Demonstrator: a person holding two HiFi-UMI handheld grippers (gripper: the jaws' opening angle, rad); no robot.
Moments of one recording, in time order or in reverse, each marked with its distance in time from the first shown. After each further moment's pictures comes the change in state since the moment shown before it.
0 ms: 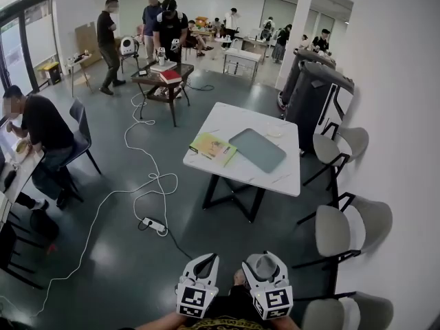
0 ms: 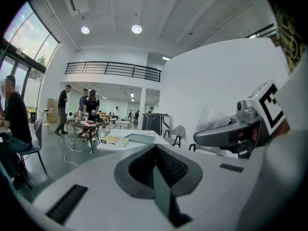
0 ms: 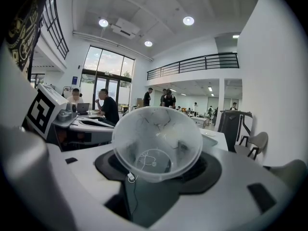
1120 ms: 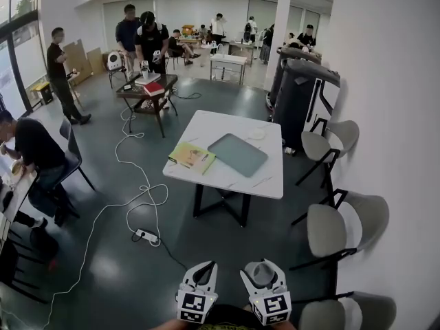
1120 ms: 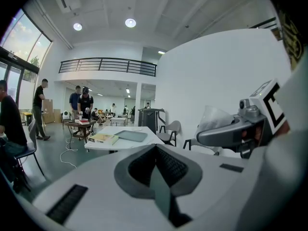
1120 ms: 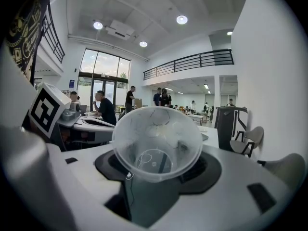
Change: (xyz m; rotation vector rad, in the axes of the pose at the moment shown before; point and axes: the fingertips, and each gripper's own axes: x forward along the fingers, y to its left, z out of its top) left arm 0.059 -0.079 -0.004 0.035 0.063 -0.023; right arm -0.038 -0.085 -0.031 0.046 0.007 -0.011
